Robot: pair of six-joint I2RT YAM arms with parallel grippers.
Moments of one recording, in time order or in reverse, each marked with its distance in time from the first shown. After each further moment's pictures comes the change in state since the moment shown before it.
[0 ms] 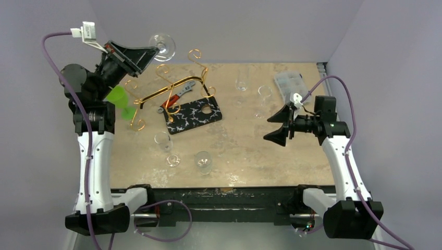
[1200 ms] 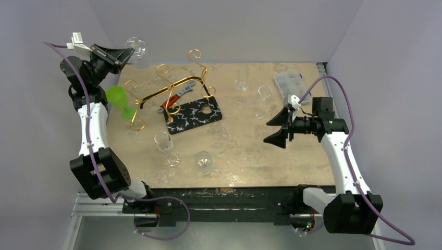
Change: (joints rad) left arm 0.358 0.346 -0.130 0.264 0.086 -0.244; right arm 0.000 0.053 0.006 -0.114 -0.004 -0.101
